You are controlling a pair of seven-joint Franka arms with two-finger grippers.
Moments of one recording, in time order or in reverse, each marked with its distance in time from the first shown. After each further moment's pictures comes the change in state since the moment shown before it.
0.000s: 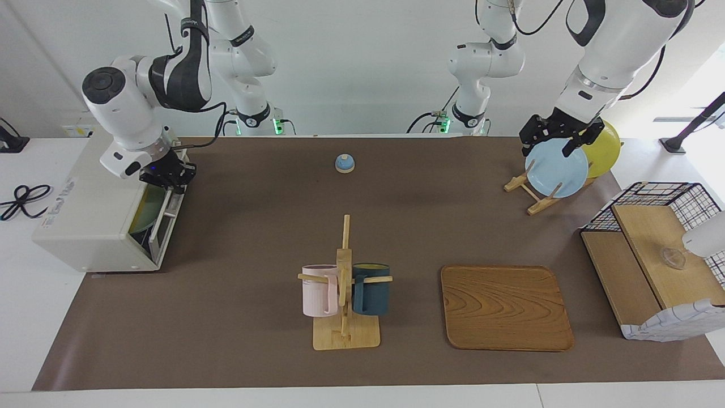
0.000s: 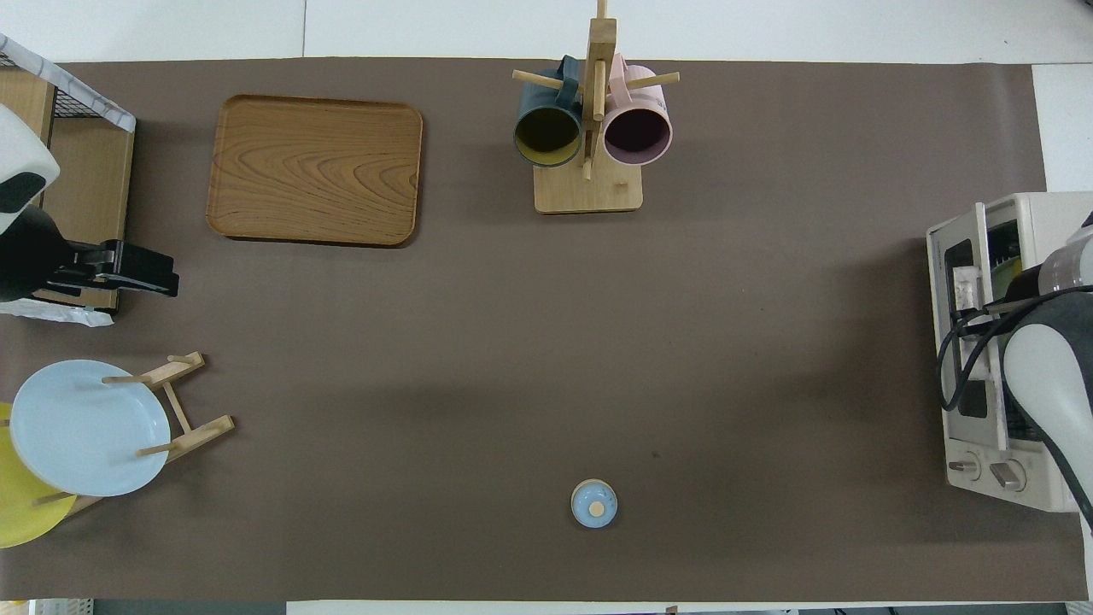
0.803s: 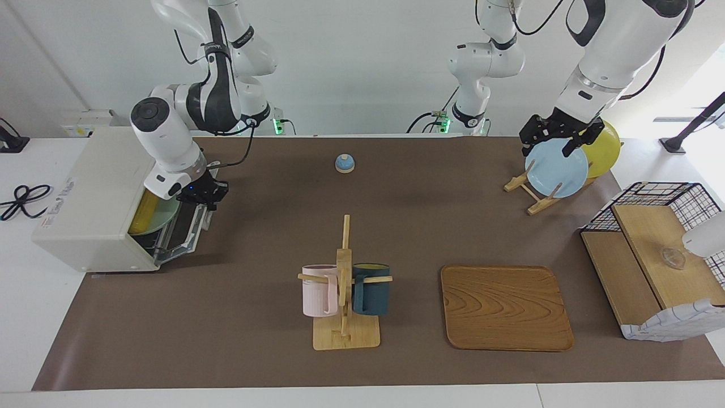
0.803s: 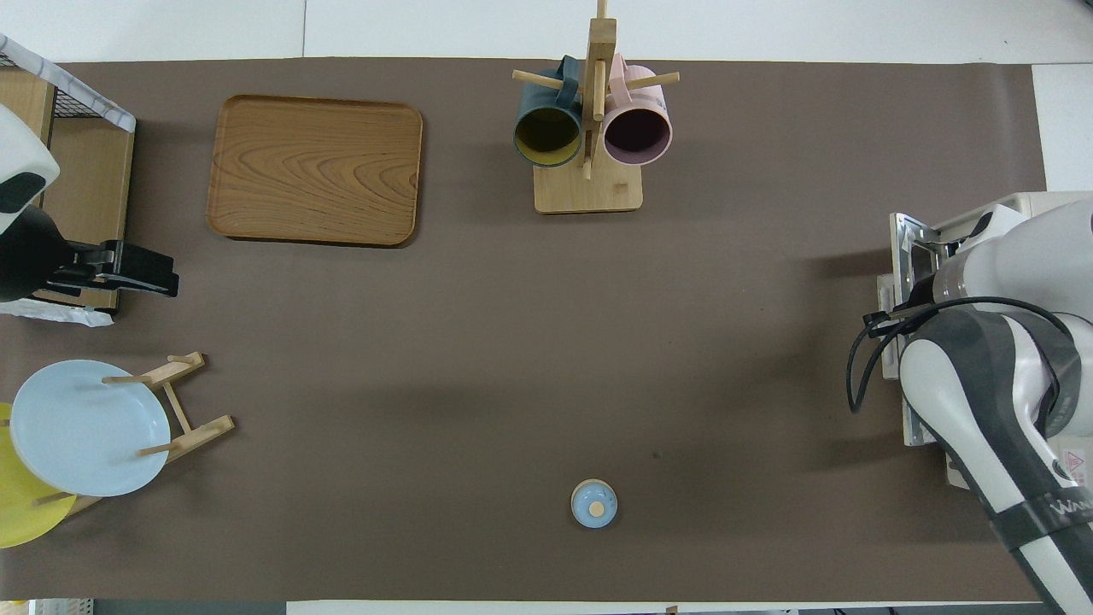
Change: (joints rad) left arm 0.000 0.000 0.000 0.000 0.000 0.000 0.000; right arm 0.072 0.064 0.021 -0.096 0.042 0.183 0.043
